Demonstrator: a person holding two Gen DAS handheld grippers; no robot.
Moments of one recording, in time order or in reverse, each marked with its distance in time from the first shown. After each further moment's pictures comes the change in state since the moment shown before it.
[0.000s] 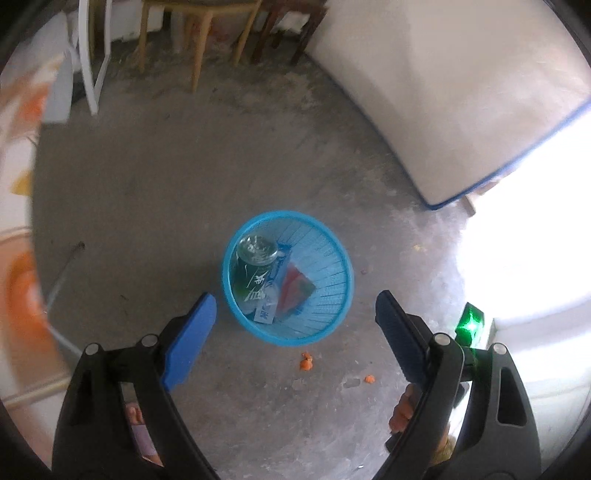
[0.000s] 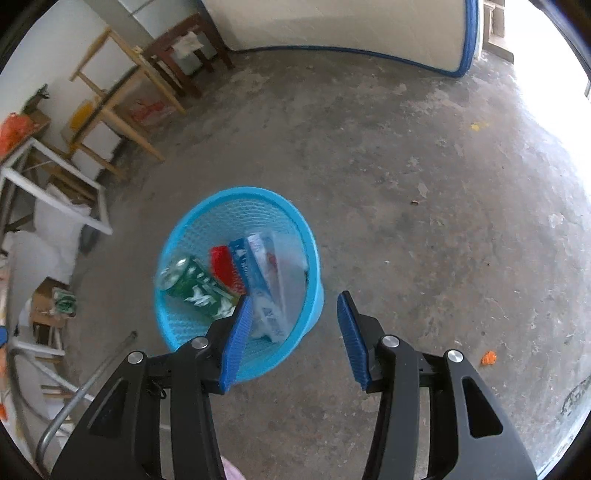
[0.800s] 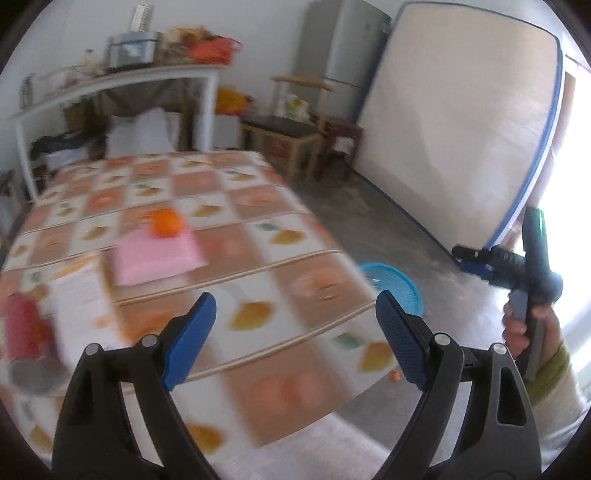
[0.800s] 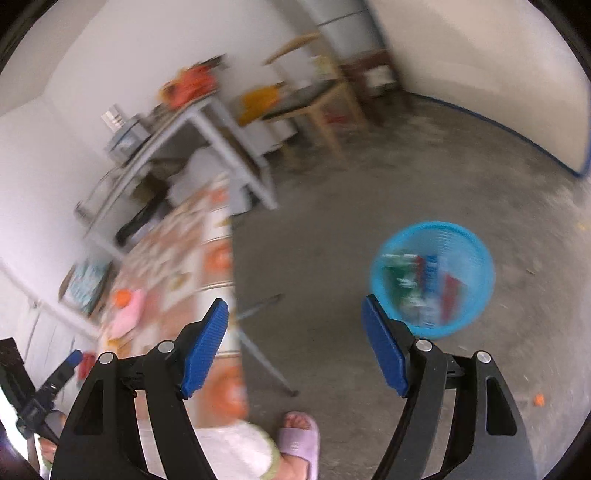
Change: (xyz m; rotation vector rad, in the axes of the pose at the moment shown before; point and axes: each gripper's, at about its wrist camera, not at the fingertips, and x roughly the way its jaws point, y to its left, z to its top) left arm -0.279 0.125 -0.235 0.034 -0.510 0.262; right arm -0.180 0.202 -0.102 -0.442 -0.058 0.466
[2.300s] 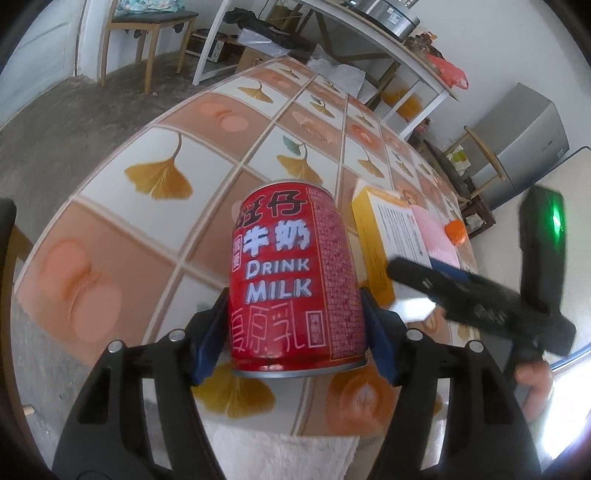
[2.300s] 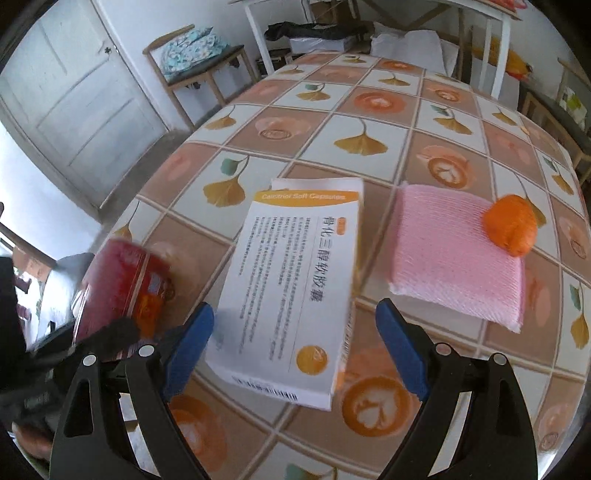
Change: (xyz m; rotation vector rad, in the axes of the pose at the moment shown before) left arm -0.064 0.244 -0.089 -0.708 0.077 0.240; right arm 0.229 0.400 -0.135 -0.751 0.506 0.101
